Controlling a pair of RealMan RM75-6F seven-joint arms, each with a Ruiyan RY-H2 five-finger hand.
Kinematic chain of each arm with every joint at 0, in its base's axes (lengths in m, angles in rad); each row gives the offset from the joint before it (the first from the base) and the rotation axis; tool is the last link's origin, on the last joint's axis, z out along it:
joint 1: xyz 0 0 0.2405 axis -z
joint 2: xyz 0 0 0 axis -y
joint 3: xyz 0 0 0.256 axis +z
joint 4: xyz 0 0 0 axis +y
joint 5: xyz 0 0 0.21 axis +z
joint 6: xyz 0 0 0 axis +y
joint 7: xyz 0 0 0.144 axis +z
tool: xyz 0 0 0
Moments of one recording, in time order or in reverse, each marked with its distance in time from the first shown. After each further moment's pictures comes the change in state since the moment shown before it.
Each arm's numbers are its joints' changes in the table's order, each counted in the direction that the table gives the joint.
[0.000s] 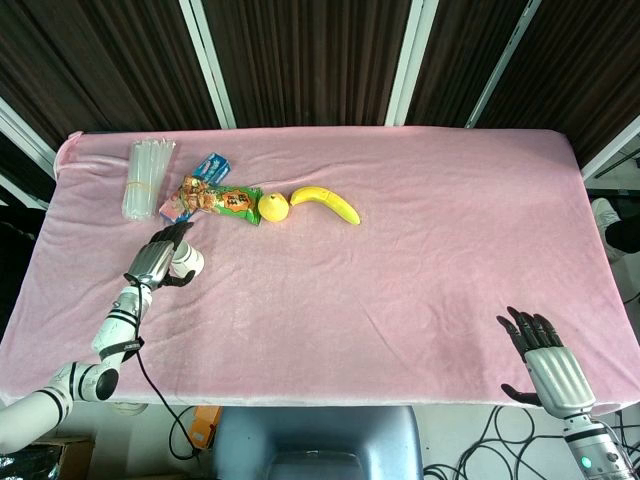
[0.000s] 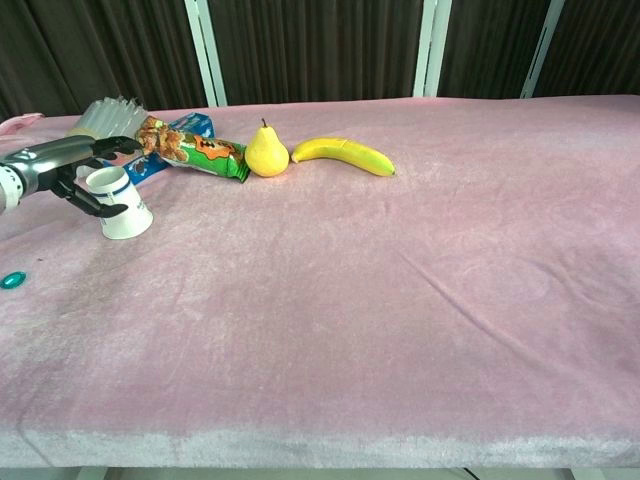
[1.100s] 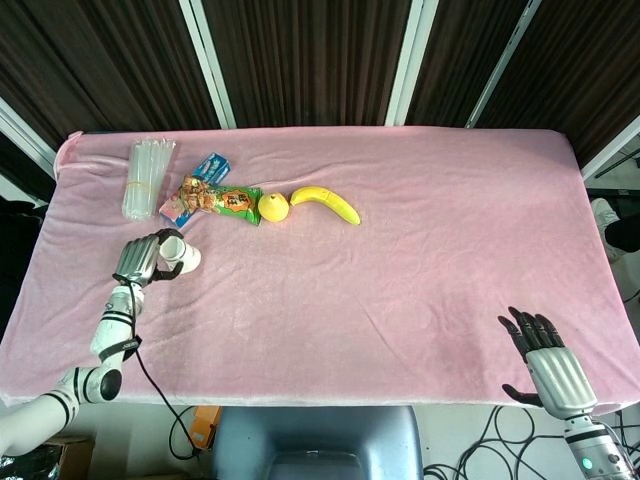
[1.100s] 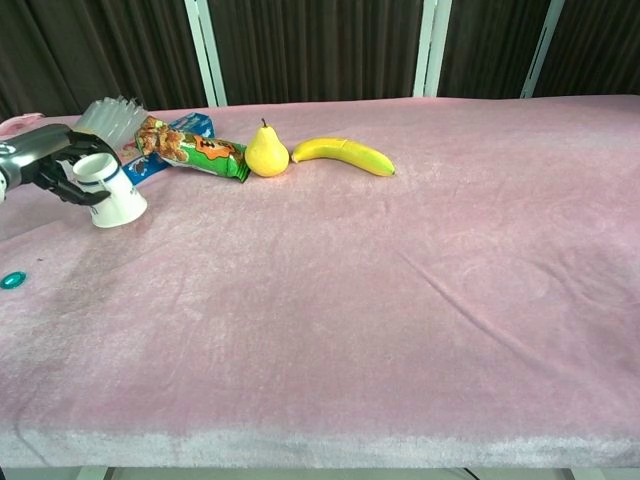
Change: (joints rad) left arm -0.030 0.045 -0.022 0.048 -0.063 0.120 0.057; right arm 0.004 -0.001 0.000 -0.006 0.002 0.003 -0.012
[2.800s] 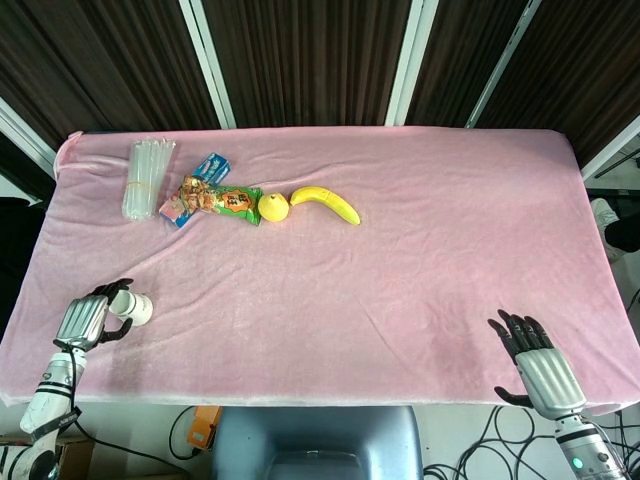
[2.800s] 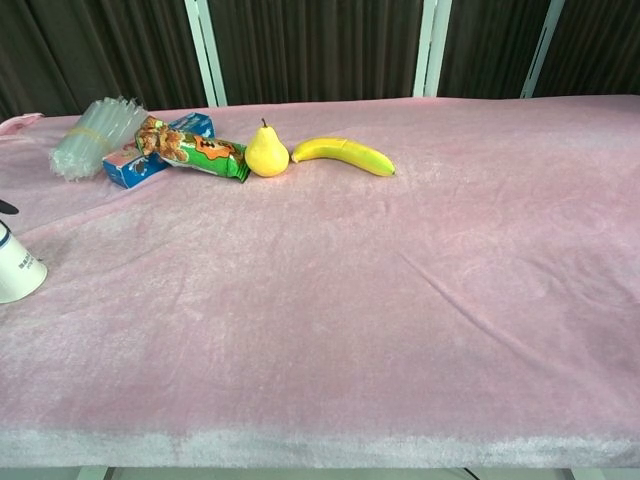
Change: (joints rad) left arm -0.291 -0.180 0.200 -0.161 0.219 0.202 -0.062; right arm -0.011 0.018 -0.006 -0.008 -0.003 -0.021 -0.031
